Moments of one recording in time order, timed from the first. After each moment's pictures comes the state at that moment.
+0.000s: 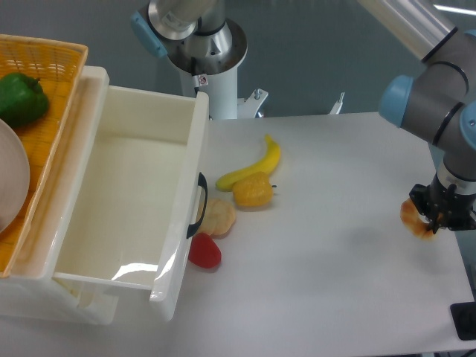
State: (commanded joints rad) arm 2.84 -2.24 -1.17 -1.16 1.56 1.49
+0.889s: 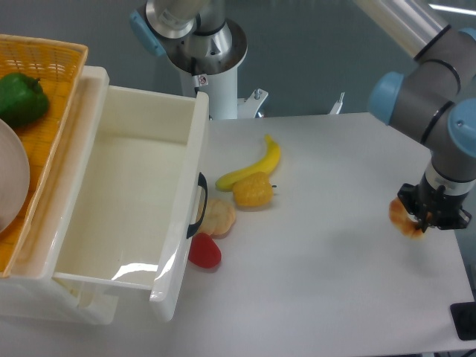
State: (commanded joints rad) arm 2.77 -2.13 -1.22 -1.25 1.57 1.37
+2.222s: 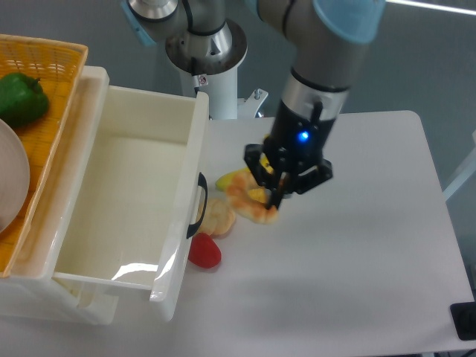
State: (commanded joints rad) arm 2.50 -1.78 -1.30 -1.32 1.12 0.45
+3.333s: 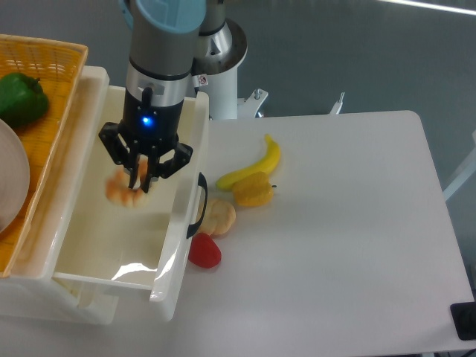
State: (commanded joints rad) arm 2.24 -1.71 -1.48 -1.30 1.24 0.40
